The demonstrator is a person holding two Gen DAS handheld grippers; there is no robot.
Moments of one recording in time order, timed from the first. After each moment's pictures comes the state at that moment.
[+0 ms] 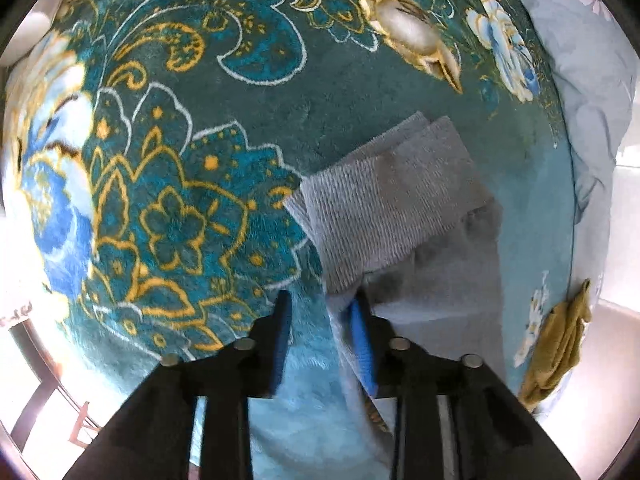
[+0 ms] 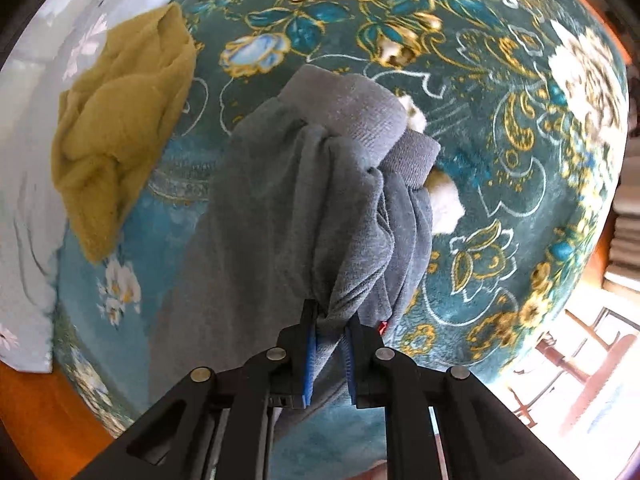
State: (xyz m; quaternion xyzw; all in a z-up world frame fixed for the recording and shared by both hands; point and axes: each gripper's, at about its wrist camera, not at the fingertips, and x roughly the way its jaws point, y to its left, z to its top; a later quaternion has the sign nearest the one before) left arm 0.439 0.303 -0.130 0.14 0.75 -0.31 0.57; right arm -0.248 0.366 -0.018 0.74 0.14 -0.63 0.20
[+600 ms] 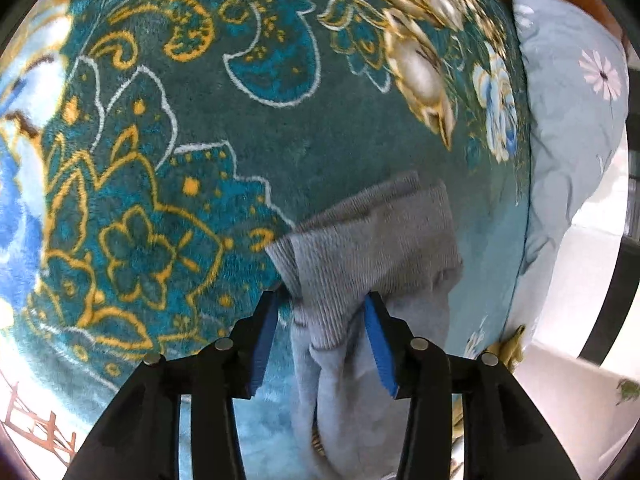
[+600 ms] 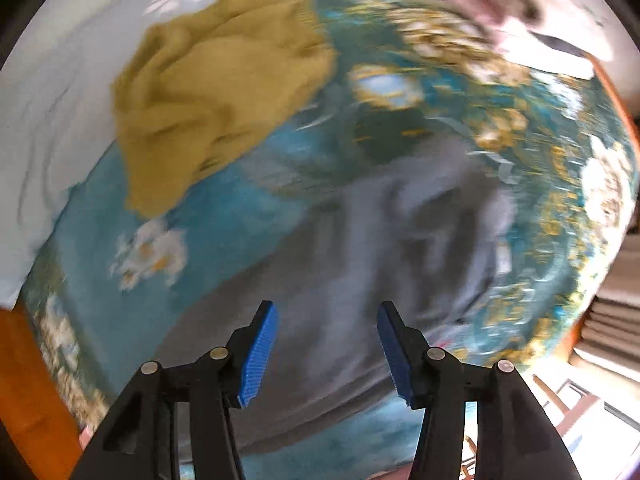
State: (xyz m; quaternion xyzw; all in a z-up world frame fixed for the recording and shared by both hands) left arm 0.465 0.334 -0.144 -0.03 0.78 -0.31 0.54; right arm -0.163 0.267 0.024 0.67 0.23 -0.65 0.29
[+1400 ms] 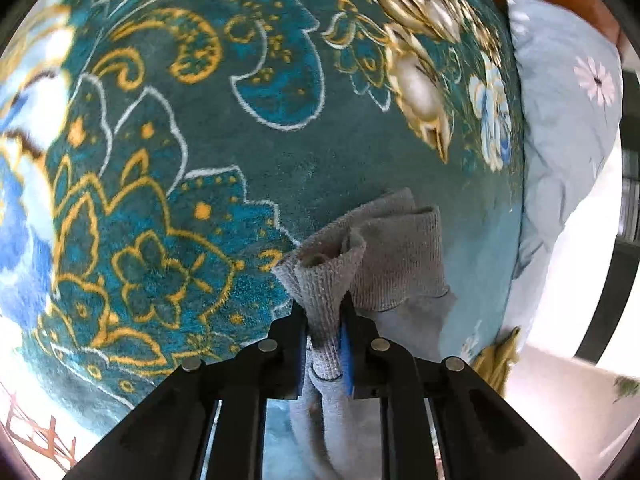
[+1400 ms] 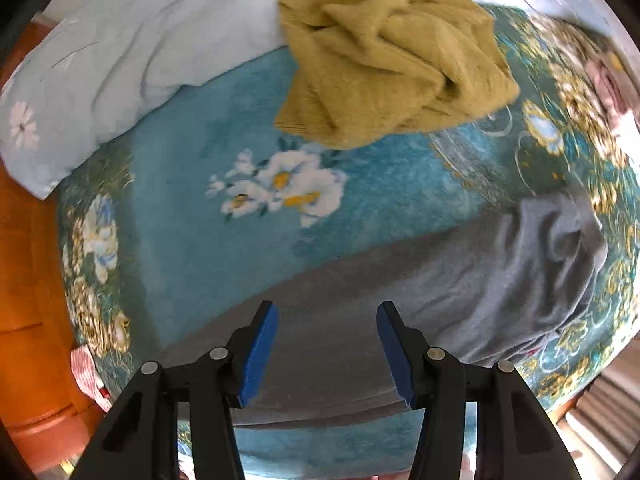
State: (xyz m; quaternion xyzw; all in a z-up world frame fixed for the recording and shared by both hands) left arm 0.473 0.323 -0.133 -0.02 0.77 -0.33 0.55; right arm -0.030 0.201 0.049 0.64 0.30 -0.58 0.41
